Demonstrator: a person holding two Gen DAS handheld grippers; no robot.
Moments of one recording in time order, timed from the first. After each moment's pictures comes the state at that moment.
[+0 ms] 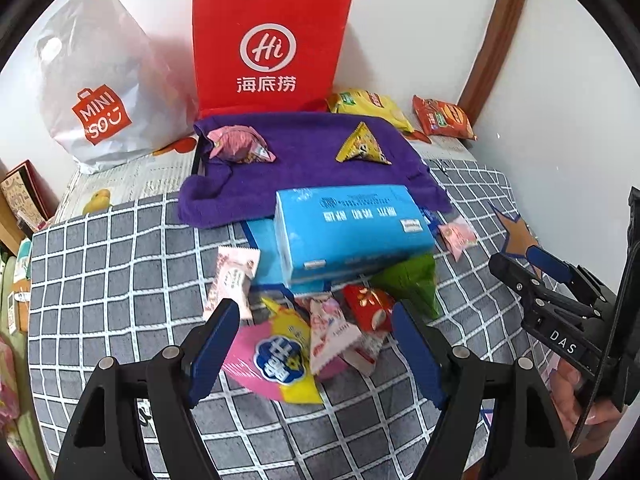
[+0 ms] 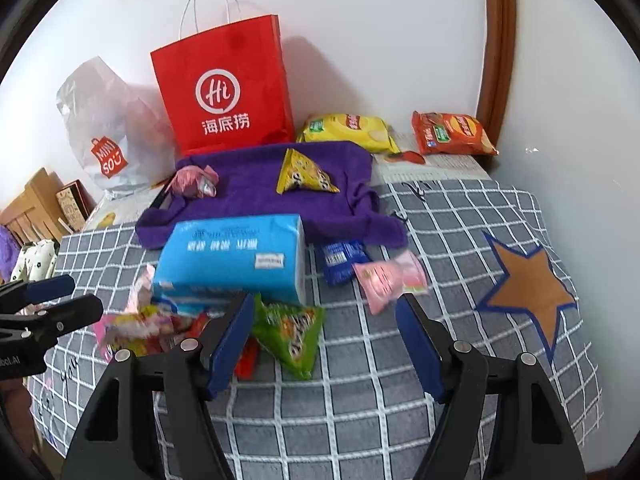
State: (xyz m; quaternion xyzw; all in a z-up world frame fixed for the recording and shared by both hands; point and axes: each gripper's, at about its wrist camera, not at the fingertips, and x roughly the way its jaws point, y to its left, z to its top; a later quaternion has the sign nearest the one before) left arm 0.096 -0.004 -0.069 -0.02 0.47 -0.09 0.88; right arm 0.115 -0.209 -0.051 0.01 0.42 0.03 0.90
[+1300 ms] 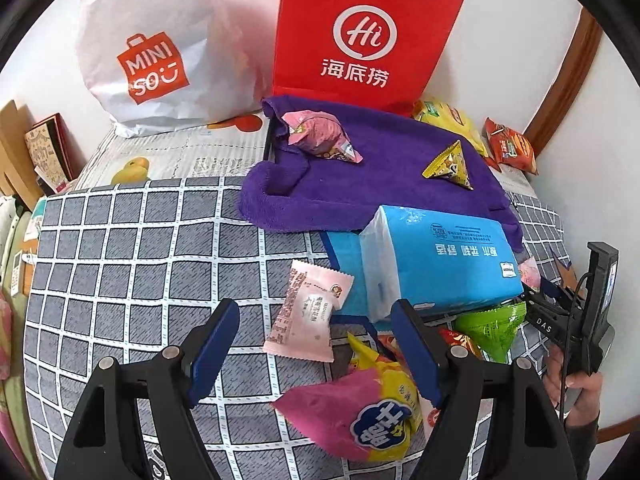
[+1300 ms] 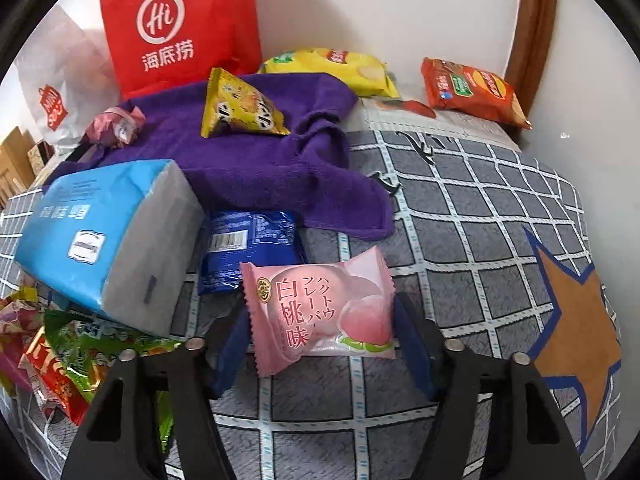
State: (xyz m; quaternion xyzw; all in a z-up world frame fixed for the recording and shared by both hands) left arm 0.141 0.059 -0.111 -0.08 0.48 -0.01 0.88; right arm 0.216 -0.253 -0.159 -0.04 0.47 0.05 0.88
